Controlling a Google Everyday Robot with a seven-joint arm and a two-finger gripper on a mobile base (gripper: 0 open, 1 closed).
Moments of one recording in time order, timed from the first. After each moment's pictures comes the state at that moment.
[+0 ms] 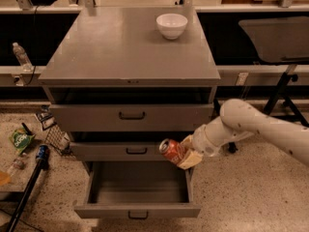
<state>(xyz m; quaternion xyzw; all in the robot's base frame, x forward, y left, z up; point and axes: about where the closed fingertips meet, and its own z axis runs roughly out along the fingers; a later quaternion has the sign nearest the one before) 0.545 -0.110 0.571 -0.65 0.70 0.22 0.22</state>
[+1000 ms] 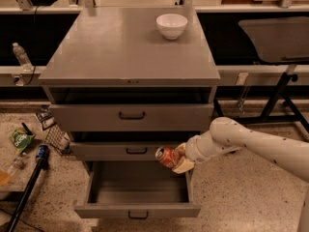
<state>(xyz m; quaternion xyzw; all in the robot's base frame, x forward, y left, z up) 0.569 -0.101 0.497 -0.65 0.69 0.17 0.26</state>
